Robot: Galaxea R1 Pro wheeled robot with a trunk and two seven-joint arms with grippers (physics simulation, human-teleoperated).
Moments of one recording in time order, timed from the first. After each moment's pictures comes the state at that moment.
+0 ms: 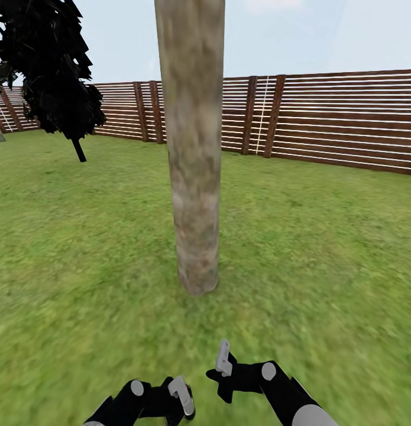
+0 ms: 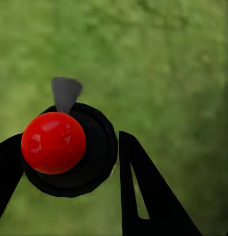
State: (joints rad) left arm -0.50 -0.11 0.10 -0.36 -0.80 -0.13 -0.71; right arm -0.54 0.14 -0.07 -0.45 0.83 -0.37 0.79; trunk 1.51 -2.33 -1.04
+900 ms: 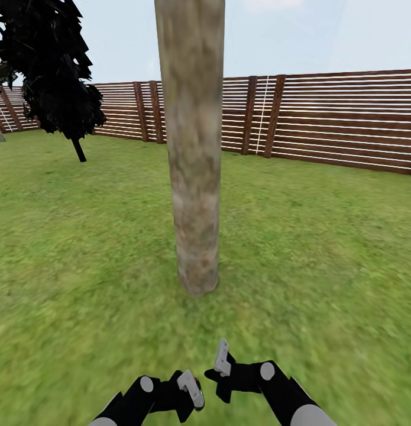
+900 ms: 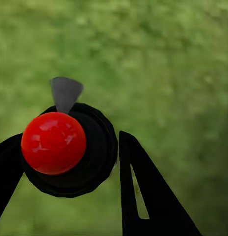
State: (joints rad) left arm -0.51 -0.16 0.10 -0.36 -0.80 -0.13 -0.66; right arm -0.54 0.14 -0.07 -0.45 0.83 -0.37 0.79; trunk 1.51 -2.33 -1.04
